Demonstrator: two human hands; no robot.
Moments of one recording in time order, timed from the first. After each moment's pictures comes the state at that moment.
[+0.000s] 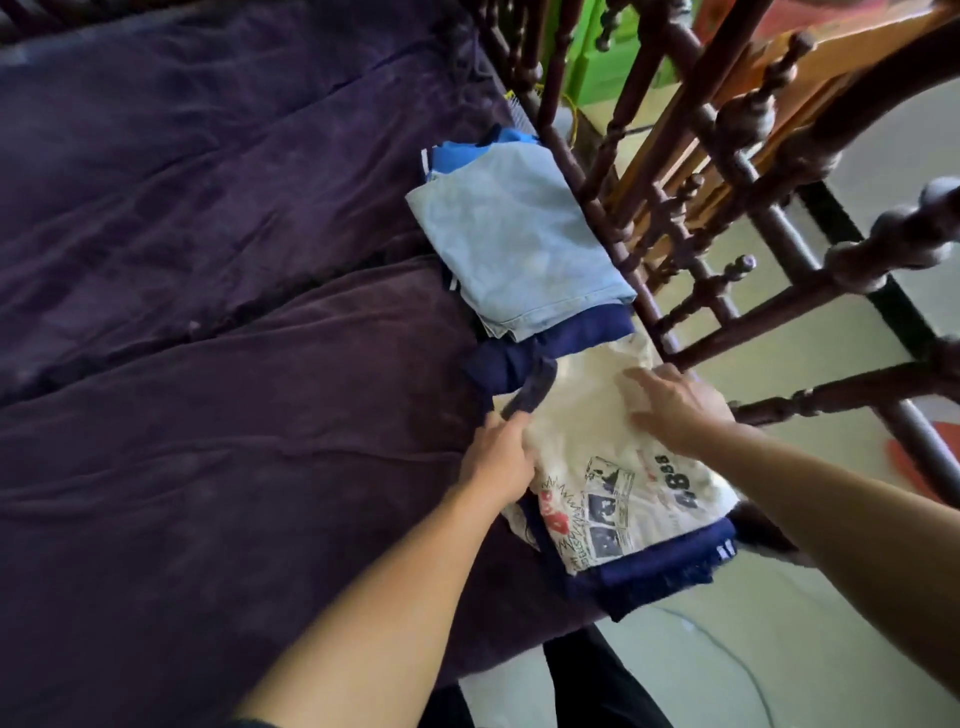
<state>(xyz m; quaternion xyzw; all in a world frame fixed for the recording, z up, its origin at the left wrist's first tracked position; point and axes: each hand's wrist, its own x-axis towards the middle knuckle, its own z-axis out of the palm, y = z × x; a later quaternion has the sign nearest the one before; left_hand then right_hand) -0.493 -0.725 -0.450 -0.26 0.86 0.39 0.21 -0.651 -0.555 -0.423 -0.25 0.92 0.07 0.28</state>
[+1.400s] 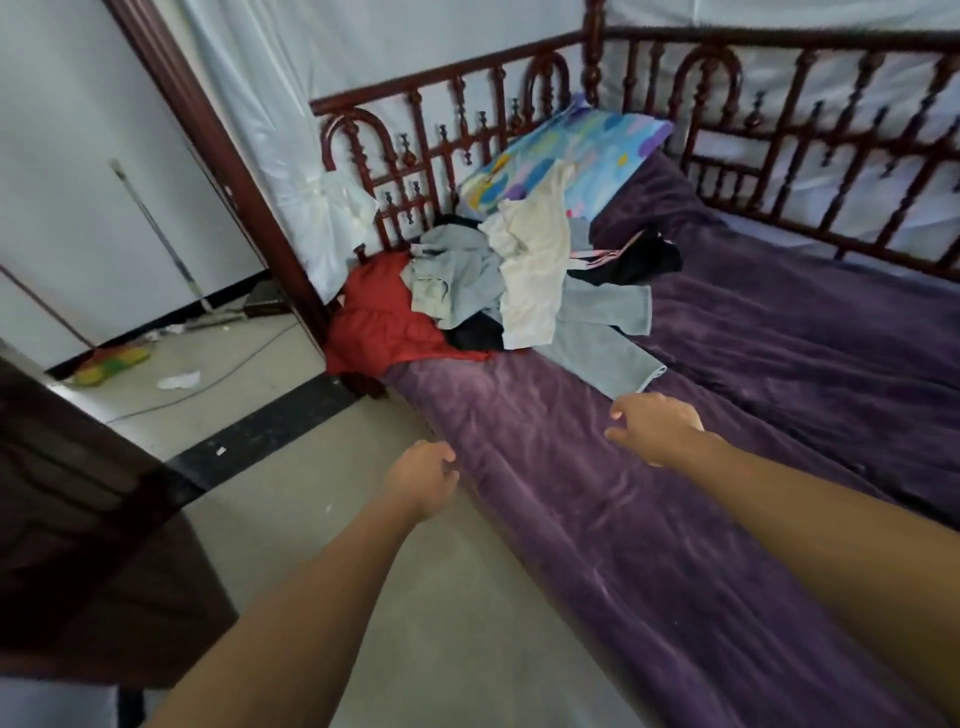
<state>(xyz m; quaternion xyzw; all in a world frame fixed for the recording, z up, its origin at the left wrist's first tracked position) 0.228 -0.837 -0.239 -0.78 0.58 0.21 -0.02 -0.042 -0.961 -0.236 -0.80 0.58 0.06 0.14</state>
